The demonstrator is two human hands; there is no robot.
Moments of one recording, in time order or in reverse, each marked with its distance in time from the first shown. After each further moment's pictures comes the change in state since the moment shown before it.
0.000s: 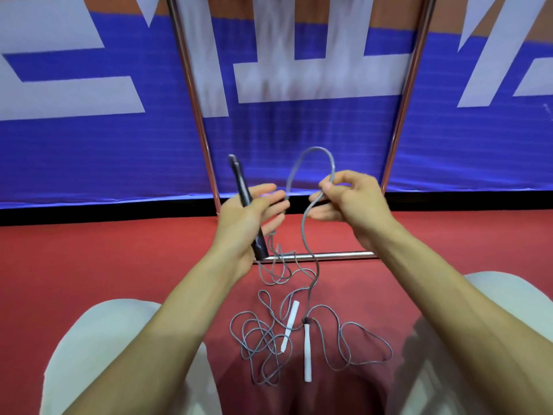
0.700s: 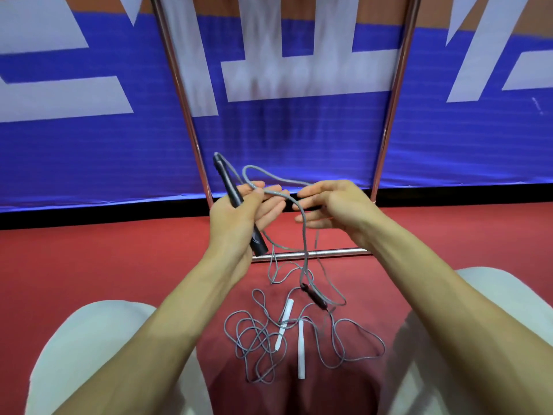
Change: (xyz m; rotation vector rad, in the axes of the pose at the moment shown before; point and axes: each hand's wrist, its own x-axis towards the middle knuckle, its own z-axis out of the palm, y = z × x) left_hand -0.008 -0.004 0.018 -0.187 0.022 0.096; right_hand 0.002 -0.002 -0.010 -0.158 -0.160 0.223
